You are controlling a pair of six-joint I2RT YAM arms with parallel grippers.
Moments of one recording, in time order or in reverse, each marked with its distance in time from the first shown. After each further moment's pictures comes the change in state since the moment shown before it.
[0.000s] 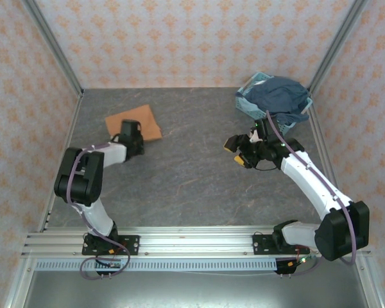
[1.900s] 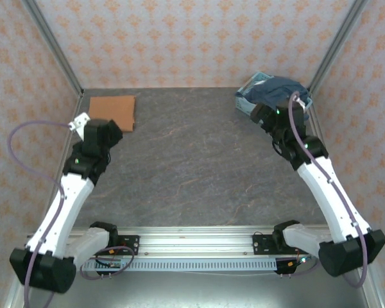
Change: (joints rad) left arm -0.074 -0.845 -0.048 -0.588 -0.445 1.133; right arm -0.047 -0.184 0.100 0.087 0.749 -0.328
